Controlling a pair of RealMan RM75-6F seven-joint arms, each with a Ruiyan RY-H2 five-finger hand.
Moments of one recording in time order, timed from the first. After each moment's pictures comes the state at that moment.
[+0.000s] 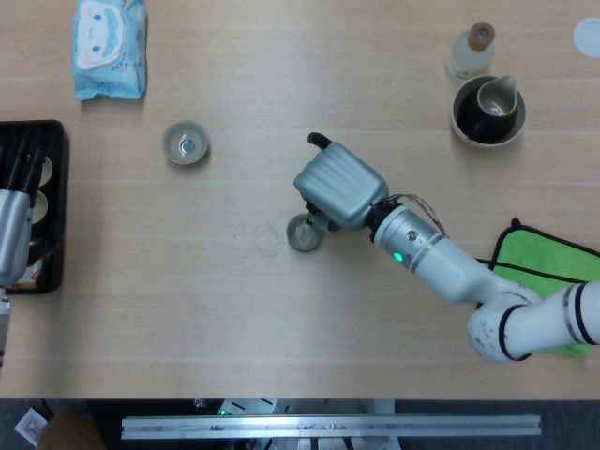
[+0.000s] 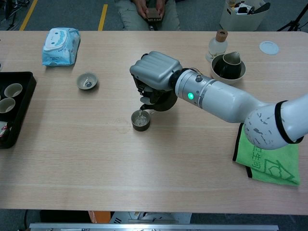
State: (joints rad) left arm -0.20 -1.27 -0.07 -1.64 1.44 1.43 0.23; right arm 1.06 -1.66 0.11 -1.57 -0.95 0.89 -0.69
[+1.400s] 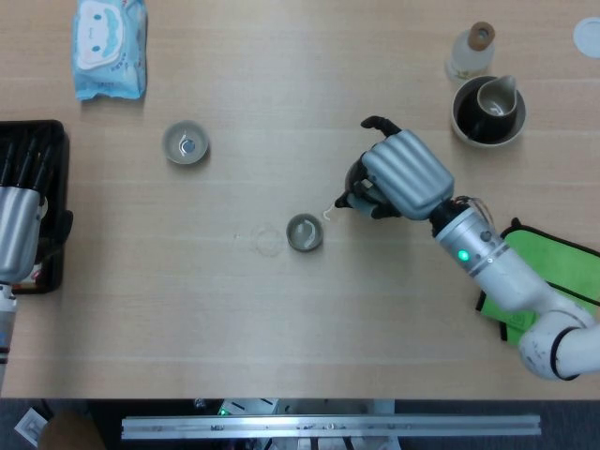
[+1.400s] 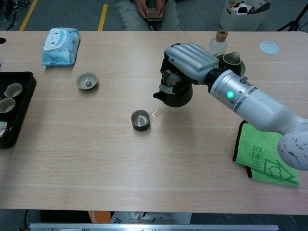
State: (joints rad) left arm -0.21 -1.26 -0.07 -1.66 1.44 1.41 0.26; right arm 0.80 -1.61 0.10 -1.53 -1.27 1.05 -0.23
